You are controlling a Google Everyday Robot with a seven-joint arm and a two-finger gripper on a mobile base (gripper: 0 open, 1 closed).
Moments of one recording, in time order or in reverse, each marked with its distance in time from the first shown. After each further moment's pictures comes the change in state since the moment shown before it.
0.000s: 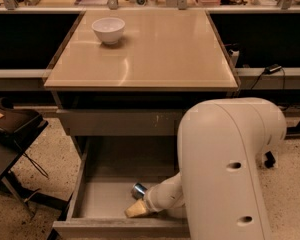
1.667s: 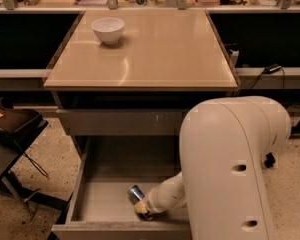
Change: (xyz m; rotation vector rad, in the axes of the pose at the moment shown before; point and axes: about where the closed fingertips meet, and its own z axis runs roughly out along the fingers) arm -0.001 0.003 -0.007 -0.003 0.006 0.003
